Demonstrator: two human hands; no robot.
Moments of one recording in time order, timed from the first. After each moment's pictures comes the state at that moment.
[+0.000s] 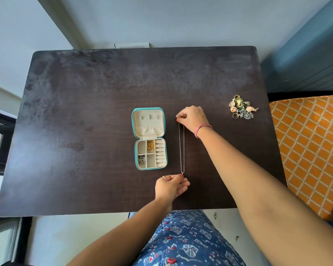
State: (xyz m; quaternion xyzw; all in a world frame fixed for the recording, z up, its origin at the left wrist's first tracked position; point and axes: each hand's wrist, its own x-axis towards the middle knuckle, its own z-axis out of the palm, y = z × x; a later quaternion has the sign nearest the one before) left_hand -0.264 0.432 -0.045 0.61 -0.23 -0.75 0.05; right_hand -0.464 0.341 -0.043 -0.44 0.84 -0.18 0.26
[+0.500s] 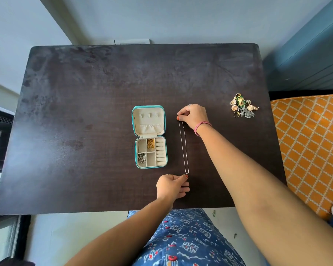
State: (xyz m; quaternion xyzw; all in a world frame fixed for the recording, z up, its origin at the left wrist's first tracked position) left_hand -0.267 0.433 -0.046 0.63 -0.36 -0.69 -0.02; right_hand -0.467 0.338 -0.050 -0.38 0.85 -0.21 0.28
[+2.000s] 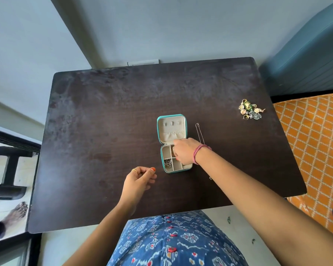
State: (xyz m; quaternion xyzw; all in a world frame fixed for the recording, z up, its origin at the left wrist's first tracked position) left_hand -0.127 0.314 -0.007 0.55 -0.50 -0.66 0.09; right_hand -0.342 0.338 -0.009 -0.66 0.68 0.19 0.26
